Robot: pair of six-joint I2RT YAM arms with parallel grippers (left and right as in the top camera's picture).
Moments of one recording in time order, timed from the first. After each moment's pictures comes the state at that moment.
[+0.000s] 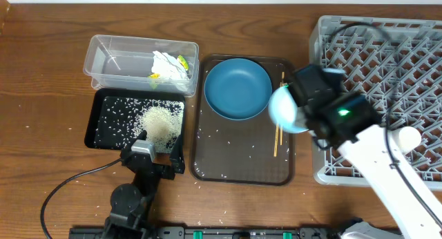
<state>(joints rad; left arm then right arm) -0.27 0.01 0.03 -0.14 -0.03 -0.20 0.50 1.38 1.35 -1.24 0.49 0.71</state>
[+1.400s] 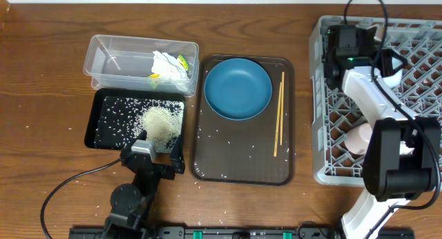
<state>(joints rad) -0.27 0.01 0.03 -0.13 -0.03 -0.20 0.08 1.93 1.35 -0.40 1.24 -0.20</state>
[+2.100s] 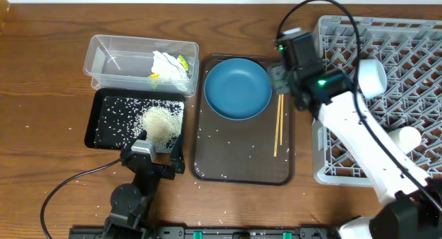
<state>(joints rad) -0.27 0.01 0.03 -0.13 -0.03 -0.20 0.45 1.63 1.36 -0.67 0.17 0.21</state>
